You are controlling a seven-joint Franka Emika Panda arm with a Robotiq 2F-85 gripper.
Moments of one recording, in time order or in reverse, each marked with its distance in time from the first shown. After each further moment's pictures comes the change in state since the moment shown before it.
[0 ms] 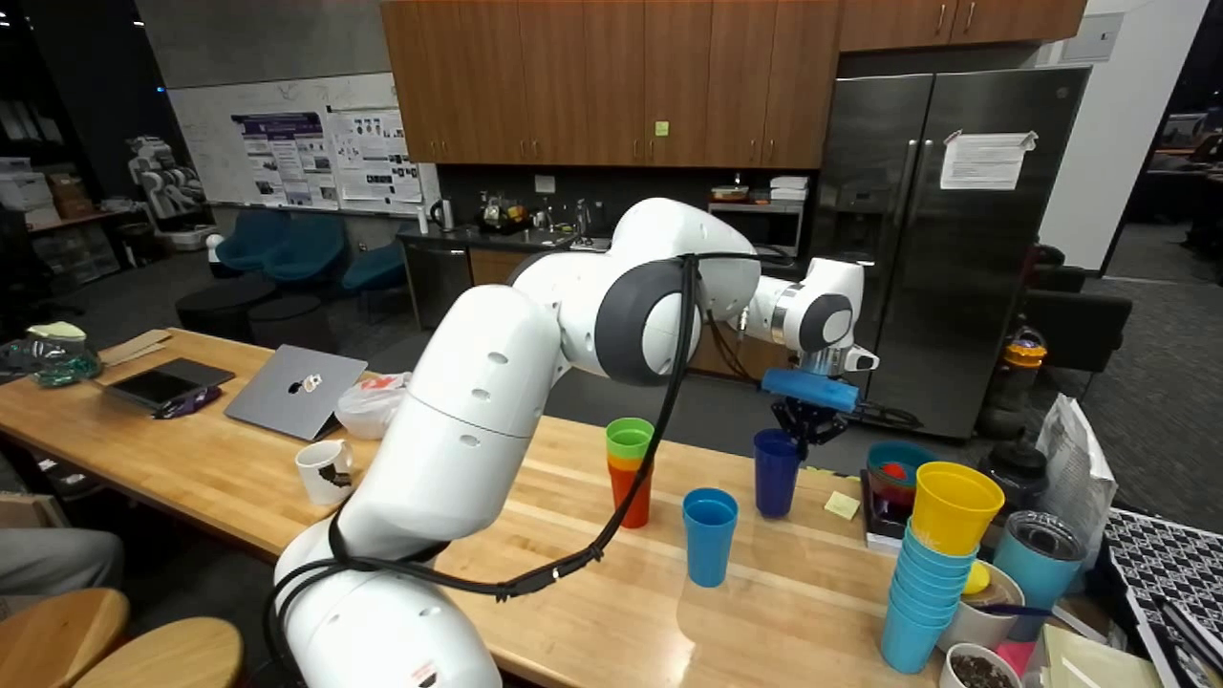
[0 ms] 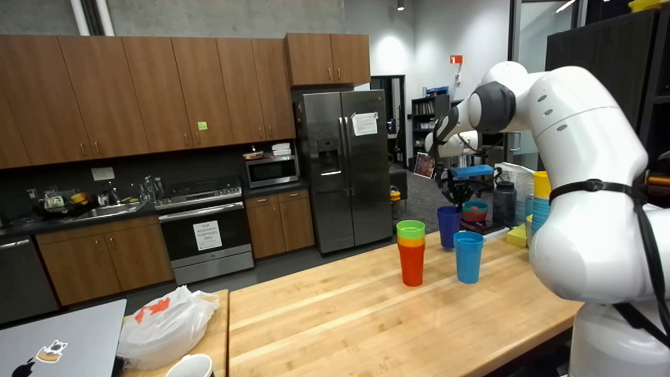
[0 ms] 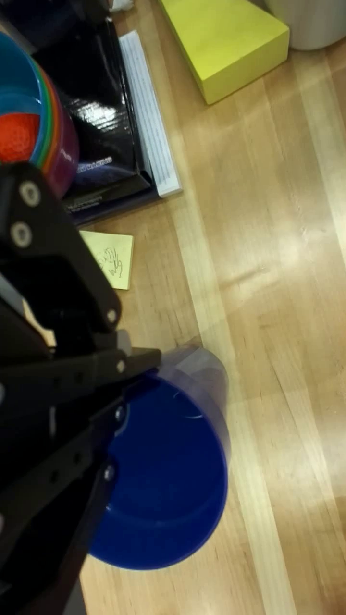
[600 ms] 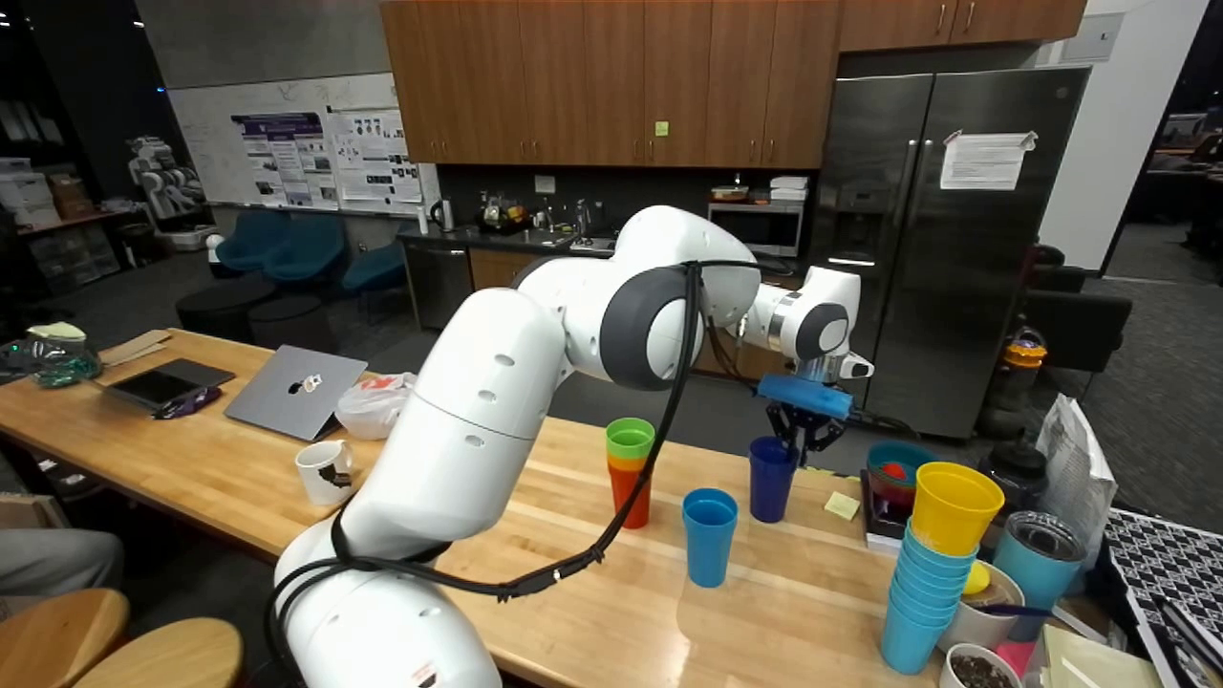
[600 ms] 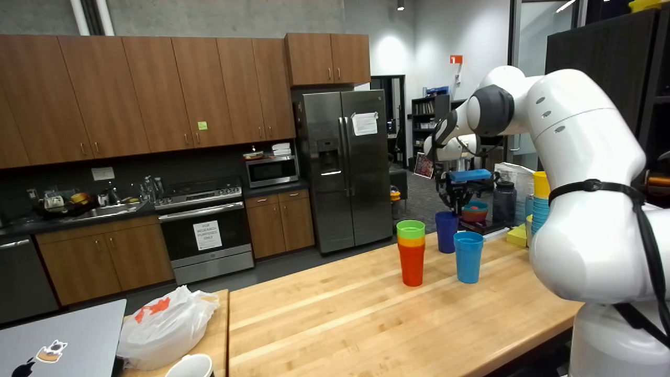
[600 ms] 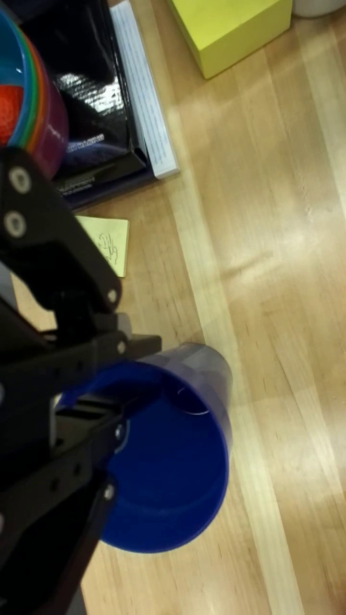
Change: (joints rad) arm -0.001 0.023 0.010 0.002 0.017 0.016 0.007
